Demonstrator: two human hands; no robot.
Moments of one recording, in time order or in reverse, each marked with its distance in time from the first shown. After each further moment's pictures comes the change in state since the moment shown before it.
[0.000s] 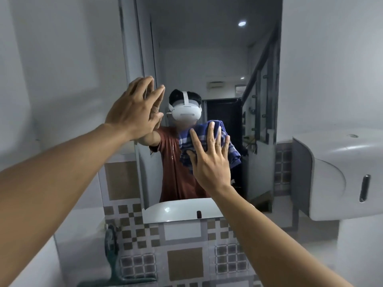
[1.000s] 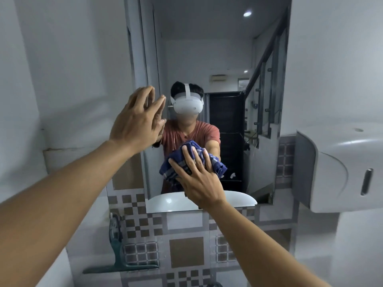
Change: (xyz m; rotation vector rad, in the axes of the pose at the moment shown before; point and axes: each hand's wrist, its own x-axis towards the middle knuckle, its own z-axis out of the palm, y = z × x) left_hand -0.046 0.015 0.013 -0.108 0.020 -0.090; right_hand -0.054 -0.019 0.025 -0.066 -0.206 -0.360
